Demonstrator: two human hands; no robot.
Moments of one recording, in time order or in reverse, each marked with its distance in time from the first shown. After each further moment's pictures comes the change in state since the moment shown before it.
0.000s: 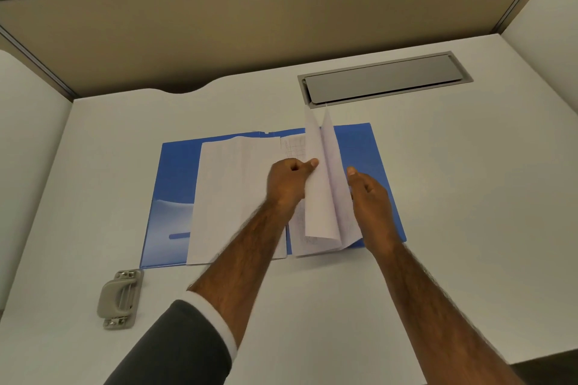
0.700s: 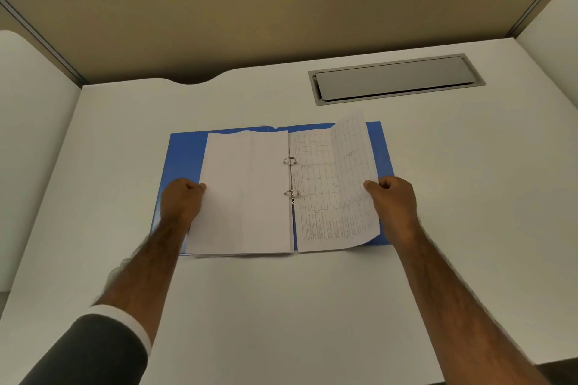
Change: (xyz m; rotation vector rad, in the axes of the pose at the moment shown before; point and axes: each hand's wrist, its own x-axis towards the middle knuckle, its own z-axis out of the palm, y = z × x) left_hand 0.027 -0.091 -0.184 0.501 0.401 -0.119; right_hand 0.020 0.005 -0.022 -0.173 0.036 0.031
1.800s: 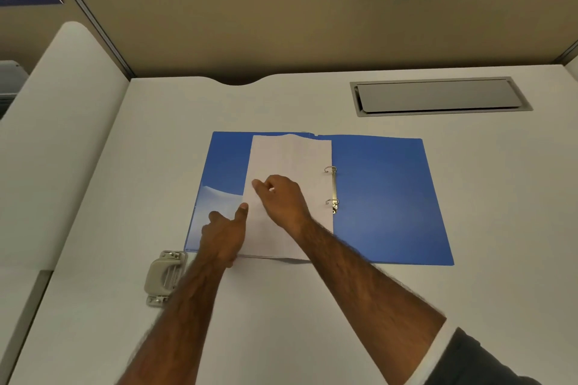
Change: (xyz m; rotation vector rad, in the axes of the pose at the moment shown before) left_hand -0.060 -0.021 -0.017 -0.043 -0.226 -0.333; right_hand -0.079 -0.085 0.225 -0.261 -0.475 -0.328
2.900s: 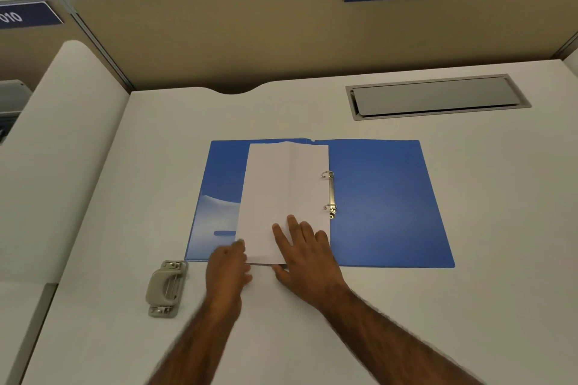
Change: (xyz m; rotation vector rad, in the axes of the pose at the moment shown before) left_hand -0.038 -0.027 0.022 -0.628 0.011 -0.082; right_hand -0.076 0.095 0.002 -0.855 -0.083 -0.378
